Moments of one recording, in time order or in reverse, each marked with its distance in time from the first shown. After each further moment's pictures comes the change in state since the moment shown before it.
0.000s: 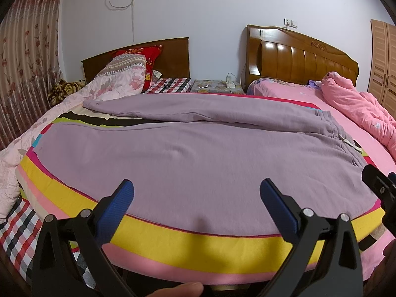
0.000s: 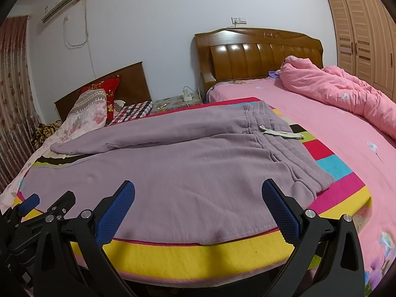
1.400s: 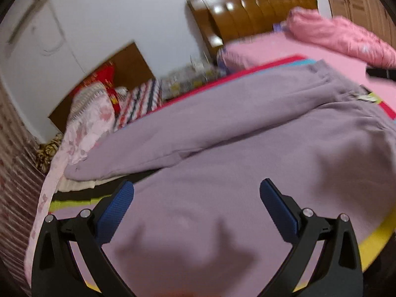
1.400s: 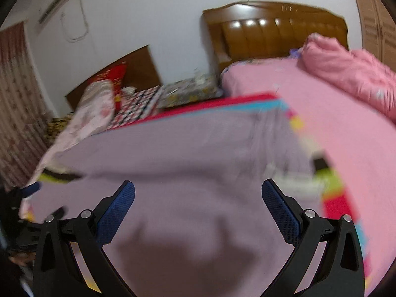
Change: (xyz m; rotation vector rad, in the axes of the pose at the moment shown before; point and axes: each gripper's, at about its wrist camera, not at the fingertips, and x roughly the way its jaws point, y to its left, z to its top) left arm 0.108 -0.020 0.100 0.472 0.190 -0.023; right arm 0.136 -0.085 0.129 -0.012 0.162 0.126
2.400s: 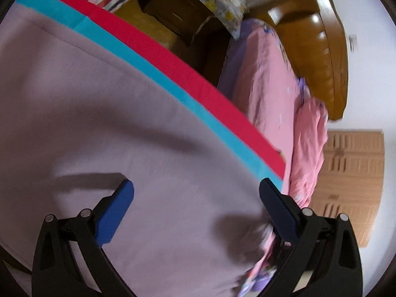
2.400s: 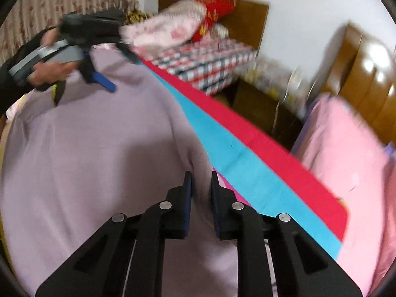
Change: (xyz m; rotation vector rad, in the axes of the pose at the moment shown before) left arm 0.315 0.144 0.163 -1.009 0.539 -0.764; right arm 0.181 0.054 0.097 -0.777 0.229 0.306
